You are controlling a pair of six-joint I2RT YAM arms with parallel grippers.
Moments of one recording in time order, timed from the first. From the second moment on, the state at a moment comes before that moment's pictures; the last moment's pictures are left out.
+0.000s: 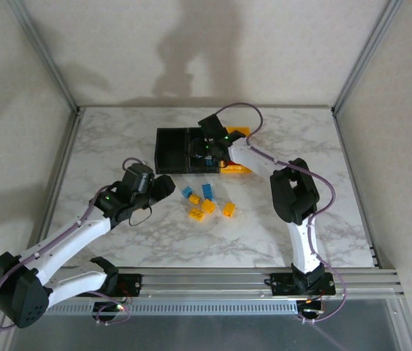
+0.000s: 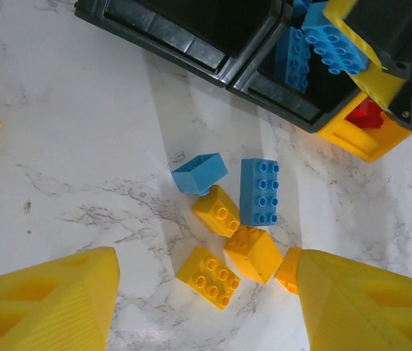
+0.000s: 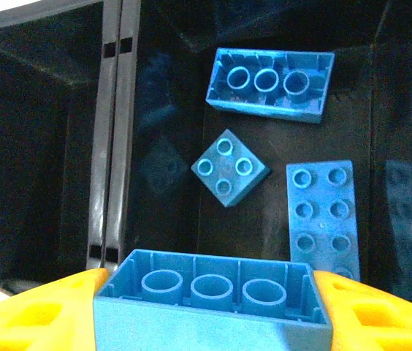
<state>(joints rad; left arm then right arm) -0.53 1.06 0.74 -0.45 -0.04 -0.98 0.66 2.12 1.73 -0.52 -0.01 0.63</state>
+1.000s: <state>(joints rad) -0.53 1.13 0.74 -0.44 -0.04 -0.99 0.64 2.18 1.84 -0.52 -0.03 0.64</state>
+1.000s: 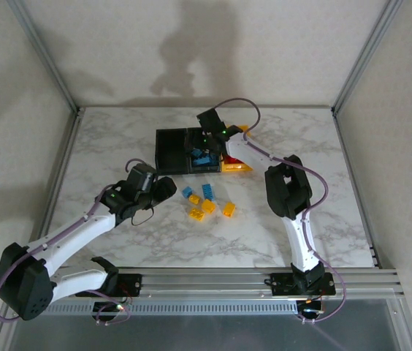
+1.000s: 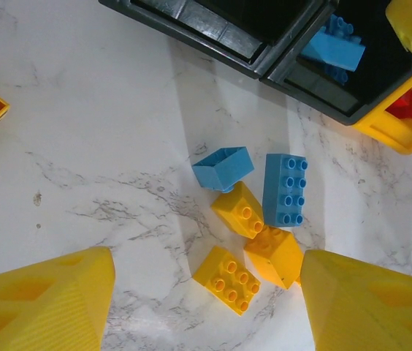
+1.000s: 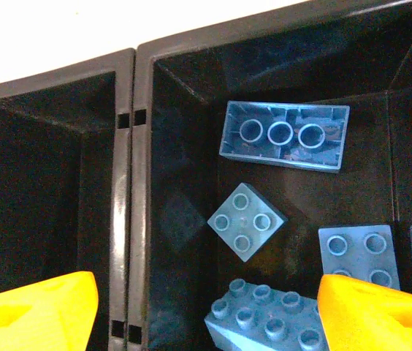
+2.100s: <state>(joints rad) -0.65 1.82 1.21 -0.63 -0.17 -1.15 0.64 1.31 0.91 -0.39 0.14 0.71</state>
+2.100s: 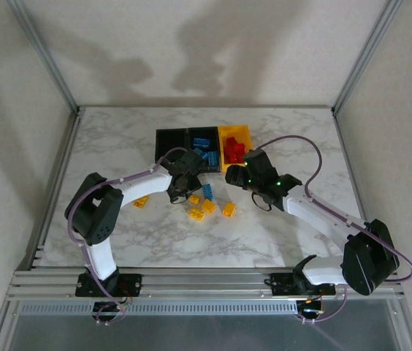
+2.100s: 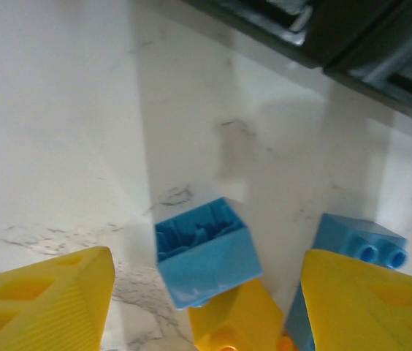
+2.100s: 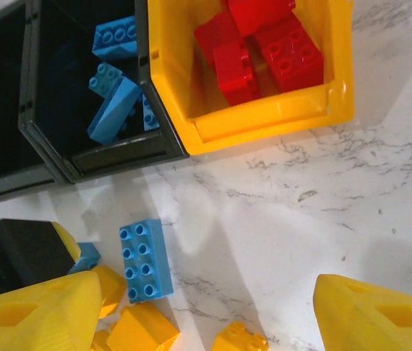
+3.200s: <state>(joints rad) -0.59 1.89 1.57 -0.69 -0.20 -1.11 0.63 1.20 0.80 -0.29 0.01 0.72</state>
